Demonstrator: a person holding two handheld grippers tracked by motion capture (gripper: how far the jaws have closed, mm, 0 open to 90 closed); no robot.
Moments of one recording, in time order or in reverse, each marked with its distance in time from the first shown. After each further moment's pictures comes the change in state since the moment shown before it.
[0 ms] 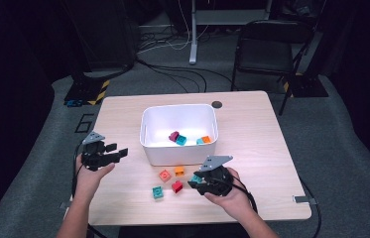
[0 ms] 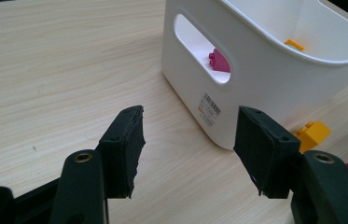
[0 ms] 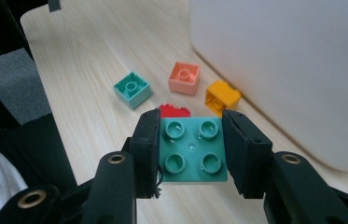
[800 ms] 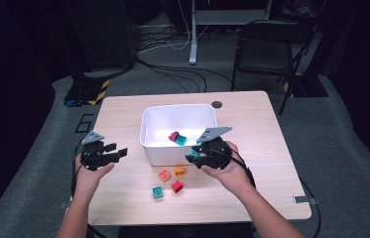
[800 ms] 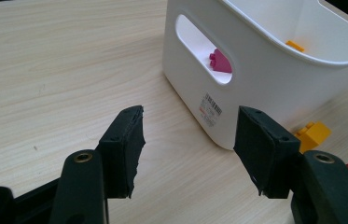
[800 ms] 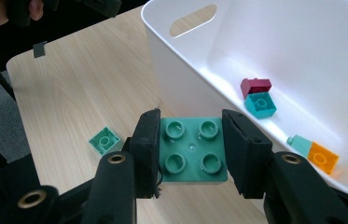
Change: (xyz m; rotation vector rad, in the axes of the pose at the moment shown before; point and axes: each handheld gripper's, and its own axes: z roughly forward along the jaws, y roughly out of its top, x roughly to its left) left arm 0.002 0.000 0.000 -0.004 -0.002 -0.005; right arm -0.029 0.066 -0.016 -0.030 -0.042 0.004
